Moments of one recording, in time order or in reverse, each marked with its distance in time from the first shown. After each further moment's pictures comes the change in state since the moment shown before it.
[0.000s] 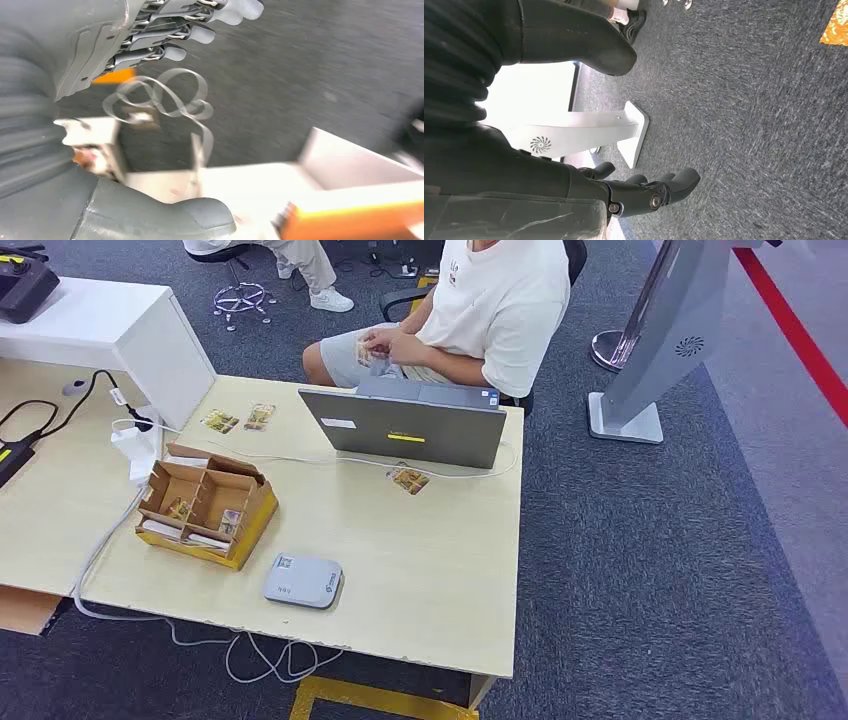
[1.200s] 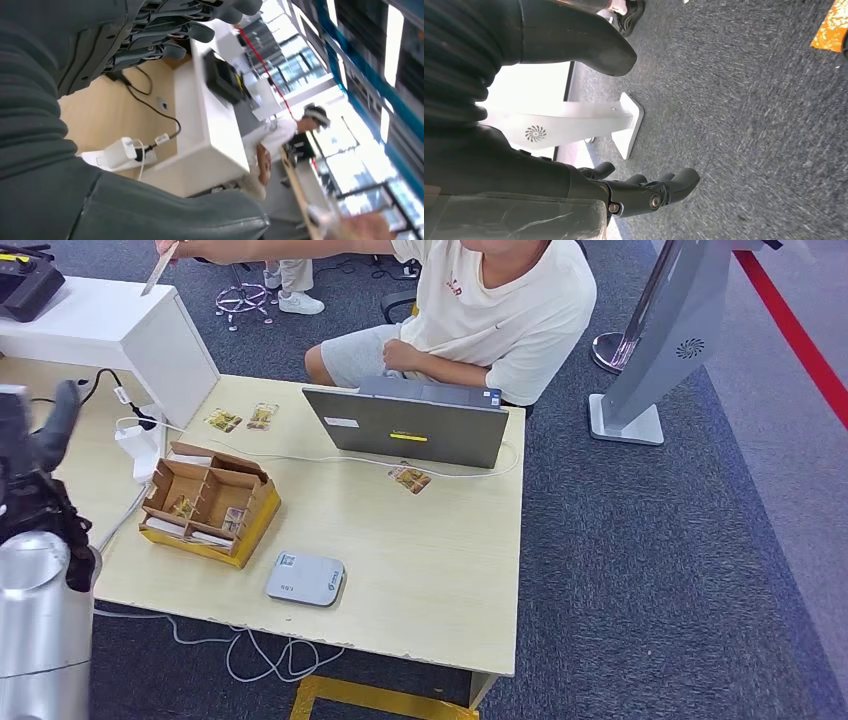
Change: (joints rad) left arm -0.410 0.249 -1.333 -0.529 -0.929 0.431 -0.062; right arm -0.021 0.005 0.057 0.010 0.004 0.000 0.001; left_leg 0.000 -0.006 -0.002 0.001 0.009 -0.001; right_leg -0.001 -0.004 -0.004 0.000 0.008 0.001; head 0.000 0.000
